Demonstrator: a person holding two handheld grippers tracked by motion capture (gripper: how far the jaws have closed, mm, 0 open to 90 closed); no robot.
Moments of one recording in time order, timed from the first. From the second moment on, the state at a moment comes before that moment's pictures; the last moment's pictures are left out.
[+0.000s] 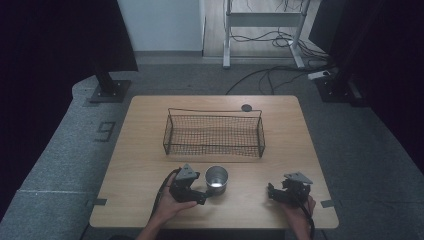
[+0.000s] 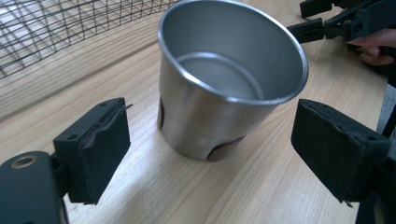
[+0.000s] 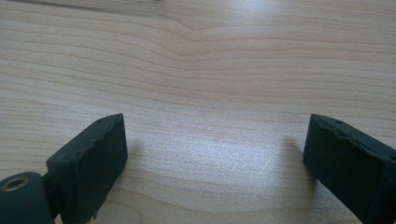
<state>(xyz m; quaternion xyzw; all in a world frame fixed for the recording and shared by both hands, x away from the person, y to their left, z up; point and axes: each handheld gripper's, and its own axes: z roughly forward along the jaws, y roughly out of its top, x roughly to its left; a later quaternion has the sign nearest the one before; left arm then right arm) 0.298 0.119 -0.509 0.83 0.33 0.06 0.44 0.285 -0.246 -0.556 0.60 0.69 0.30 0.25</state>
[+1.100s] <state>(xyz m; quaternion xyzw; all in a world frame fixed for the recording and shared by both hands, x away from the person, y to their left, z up) 0.313 0.089 -0.520 0.83 0.31 0.08 0.45 0.284 -0.247 -0.556 0.60 0.69 0.30 0.26</state>
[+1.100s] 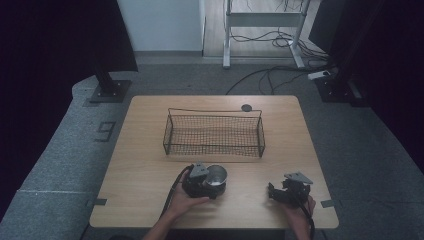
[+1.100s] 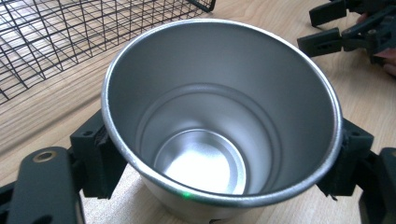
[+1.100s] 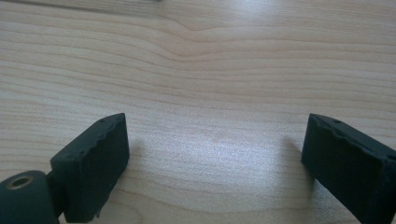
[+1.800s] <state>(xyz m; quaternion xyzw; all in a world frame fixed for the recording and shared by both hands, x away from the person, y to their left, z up) 0.310 0.114 -0.490 0.82 0.31 0.08 0.48 0.285 -0.247 -0.555 0.60 0.69 0.30 0.26</state>
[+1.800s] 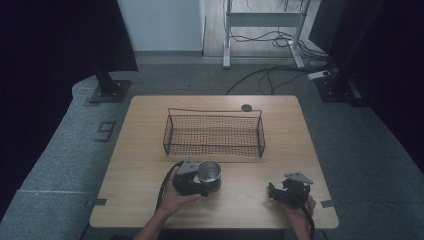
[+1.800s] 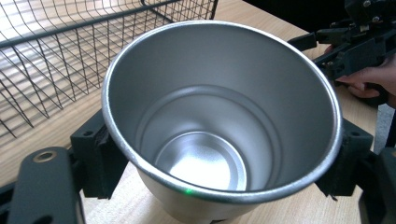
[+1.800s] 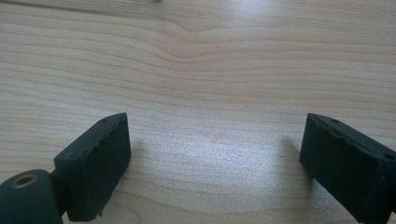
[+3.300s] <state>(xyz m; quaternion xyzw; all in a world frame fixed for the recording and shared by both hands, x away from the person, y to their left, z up) 0.340 0.130 -0.456 0.80 0.32 0.11 0.50 0.285 -0.248 -0.555 0.60 0.69 0.31 0.26</state>
